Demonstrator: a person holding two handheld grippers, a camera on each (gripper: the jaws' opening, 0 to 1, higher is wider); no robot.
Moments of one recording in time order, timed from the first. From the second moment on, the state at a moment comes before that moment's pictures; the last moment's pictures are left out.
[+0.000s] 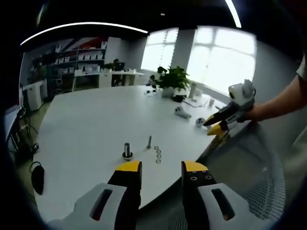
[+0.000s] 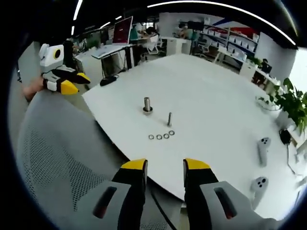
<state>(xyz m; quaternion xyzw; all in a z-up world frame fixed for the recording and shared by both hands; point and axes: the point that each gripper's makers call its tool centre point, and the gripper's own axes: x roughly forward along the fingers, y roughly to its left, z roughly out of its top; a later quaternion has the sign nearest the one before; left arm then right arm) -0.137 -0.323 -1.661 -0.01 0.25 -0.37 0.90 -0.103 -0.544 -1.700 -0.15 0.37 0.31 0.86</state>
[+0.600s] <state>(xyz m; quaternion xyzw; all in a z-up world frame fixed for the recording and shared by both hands) -0.141 -0.325 -1.666 -0.01 0.26 -0.37 0.89 -0.065 -0.490 -1.751 -0.04 0.44 0.26 0.86</state>
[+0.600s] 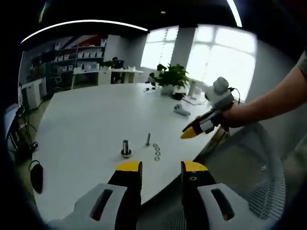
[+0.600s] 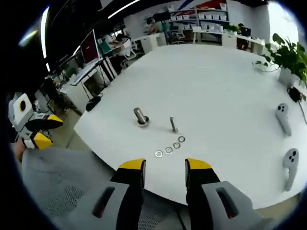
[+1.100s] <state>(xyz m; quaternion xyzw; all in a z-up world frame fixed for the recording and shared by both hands) -0.145 -0.326 -1.673 0.01 0.28 -0.38 0.88 -0.071 -0.440 -1.823 -0.23 0.49 0.37 0.75</state>
